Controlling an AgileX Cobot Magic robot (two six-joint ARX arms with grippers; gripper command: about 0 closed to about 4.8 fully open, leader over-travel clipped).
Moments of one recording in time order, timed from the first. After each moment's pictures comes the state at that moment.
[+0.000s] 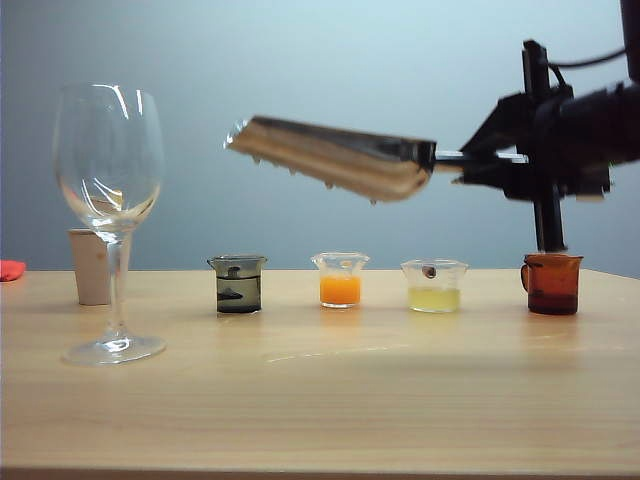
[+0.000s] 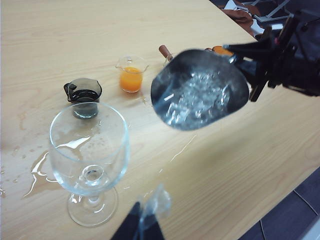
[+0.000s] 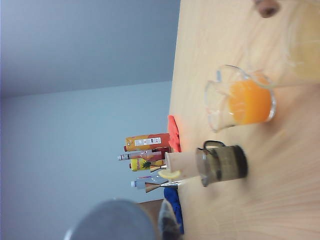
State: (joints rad) left arm -0.19 0.61 0.93 -0.78 0.49 0.05; right arm 0.26 1.51 0.56 0.89 -0.36 1.59
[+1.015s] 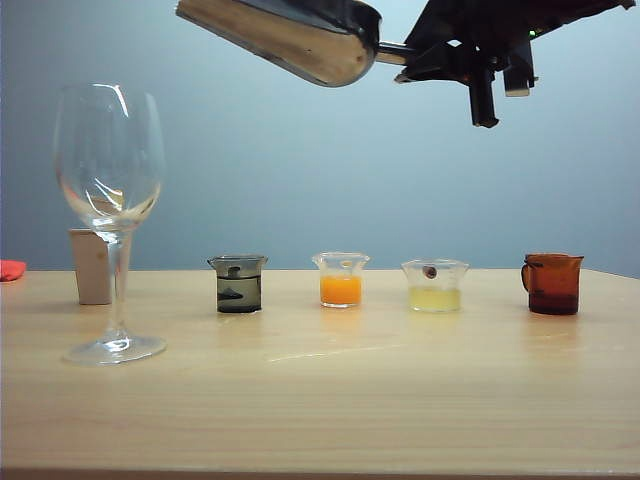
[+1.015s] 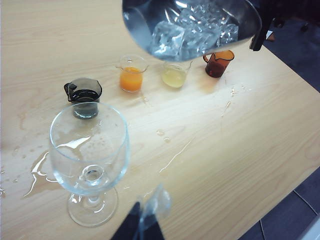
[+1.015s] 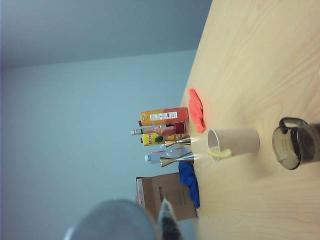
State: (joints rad) left arm -0.19 0.61 0.93 -0.78 0.49 0.05; right arm 0.33 1.46 1.02 0.35 -0.41 1.58
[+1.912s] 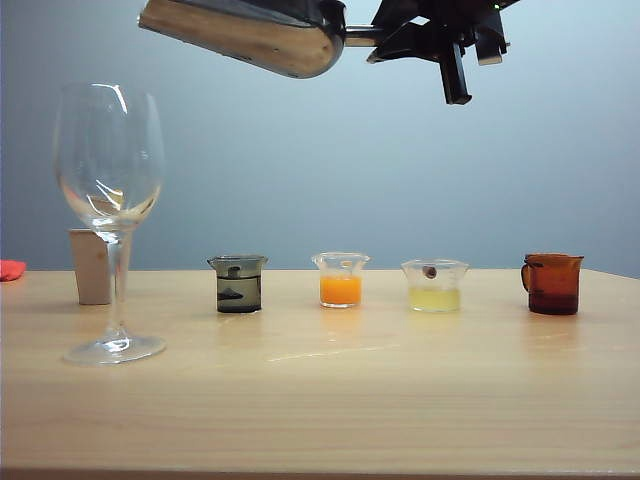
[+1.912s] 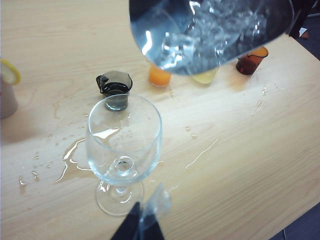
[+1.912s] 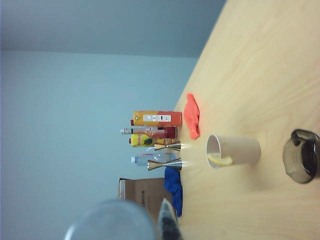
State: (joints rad) left arm -0.19 0.61 0.93 -0.79 0.38 0.05; right arm 0.43 1.48 1.12 0.28 -0.29 1.44
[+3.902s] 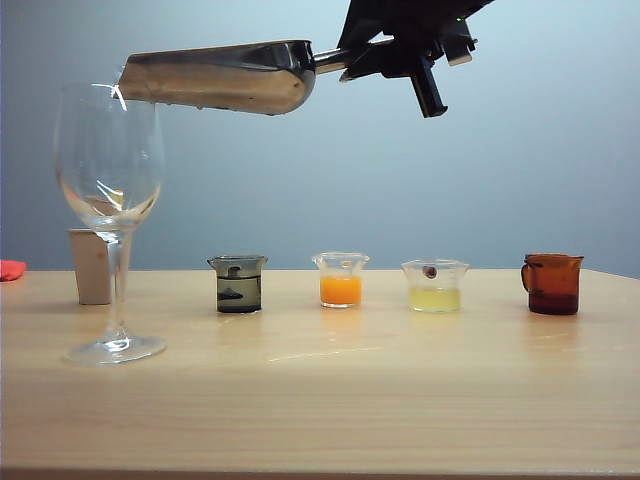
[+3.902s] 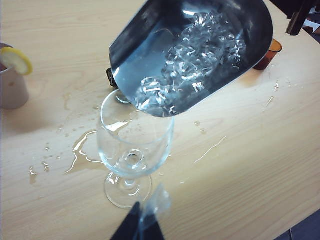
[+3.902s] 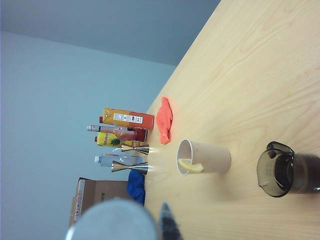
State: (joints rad) left arm -0.18 0.61 0.93 -0.81 0.34 0.05; right arm 0.52 1.54 1.17 0.23 -0.16 1.28
